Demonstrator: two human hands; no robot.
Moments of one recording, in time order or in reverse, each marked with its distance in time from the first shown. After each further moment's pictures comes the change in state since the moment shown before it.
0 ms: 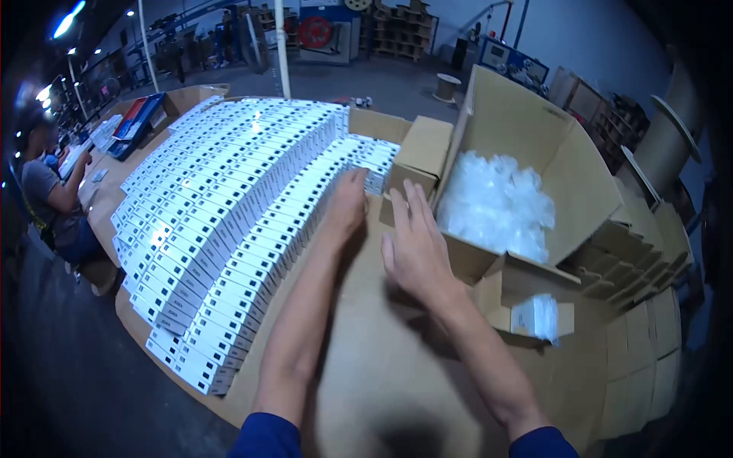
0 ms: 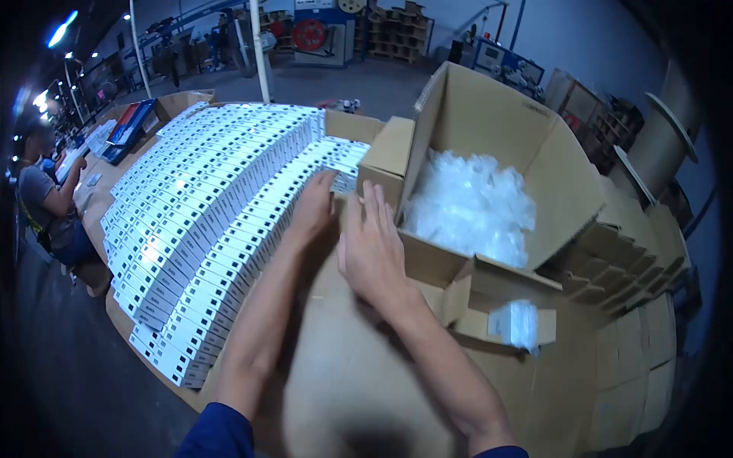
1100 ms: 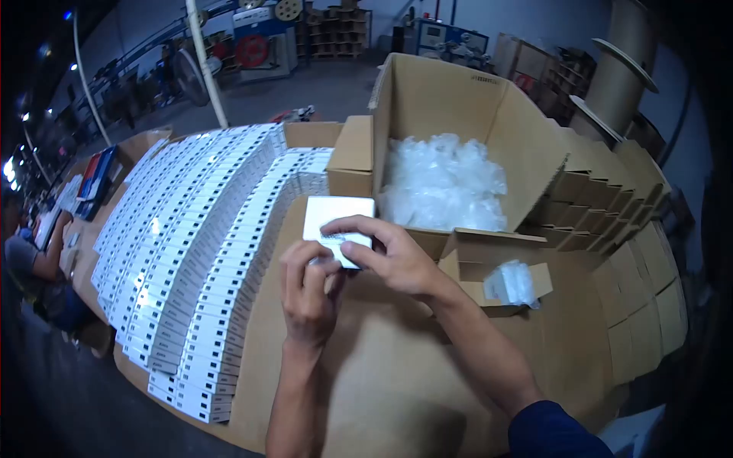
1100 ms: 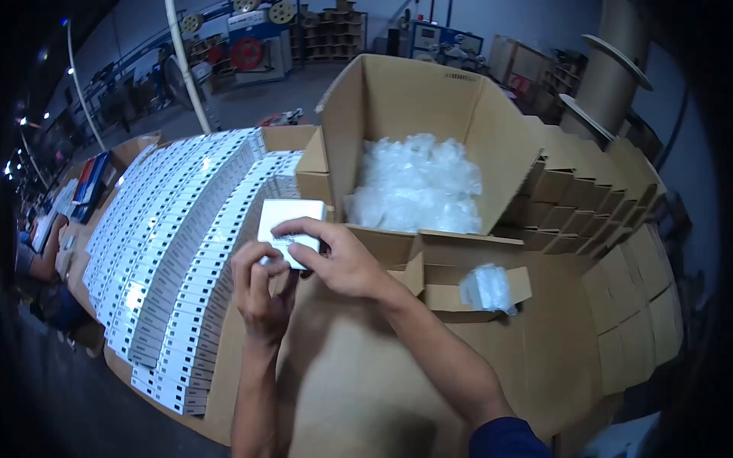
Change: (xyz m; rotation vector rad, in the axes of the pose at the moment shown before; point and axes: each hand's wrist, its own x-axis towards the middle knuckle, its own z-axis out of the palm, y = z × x) left_hand -0.067 0.193 -0.123 -0.051 0.296 0.247; right_hand -0.018 0.005 -0.072 1.199 -0.296 0.334
